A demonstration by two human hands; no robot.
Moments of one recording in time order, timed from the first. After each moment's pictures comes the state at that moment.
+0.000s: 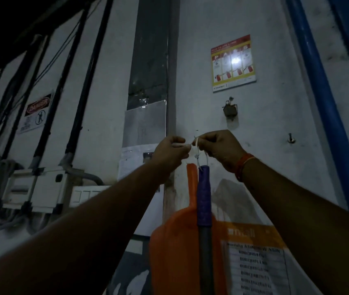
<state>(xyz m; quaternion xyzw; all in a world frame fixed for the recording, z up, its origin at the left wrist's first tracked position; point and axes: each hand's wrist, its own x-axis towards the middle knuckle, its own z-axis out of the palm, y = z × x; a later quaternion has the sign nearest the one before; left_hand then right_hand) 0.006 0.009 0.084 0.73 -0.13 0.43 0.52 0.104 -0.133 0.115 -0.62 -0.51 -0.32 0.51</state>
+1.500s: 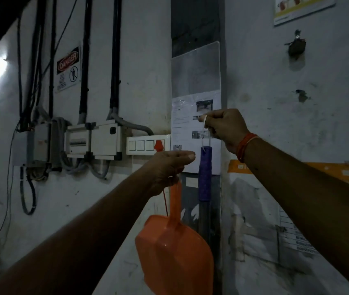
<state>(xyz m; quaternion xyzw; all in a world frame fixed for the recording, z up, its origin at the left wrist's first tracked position) -0.117 0.153 -0.061 0.74 -0.01 0.24 0.63 0.006 0.016 0.023 -0.61 -0.43 -0.23 0.63</state>
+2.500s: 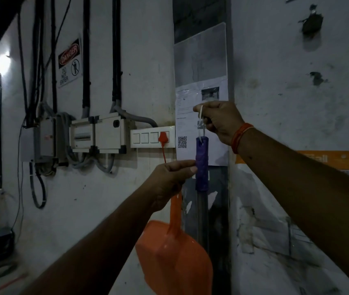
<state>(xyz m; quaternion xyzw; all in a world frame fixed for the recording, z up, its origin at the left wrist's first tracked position) -0.103 0.174 -0.113 0.73 -0.05 0.24 0.63 0.019 0.048 0.021 -0.55 -0.43 -0.09 0.71</state>
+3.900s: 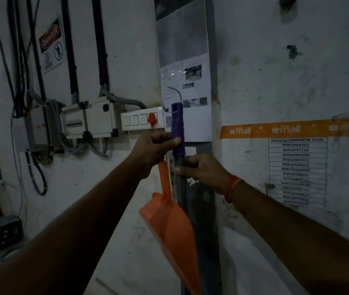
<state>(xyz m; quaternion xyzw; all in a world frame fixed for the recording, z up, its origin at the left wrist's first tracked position) -0.114 0.165 -0.104 0.78 -0.03 0.33 0.53 -0.017 0.007 -0.150 -0.69 -0.50 -0.01 0.52</state>
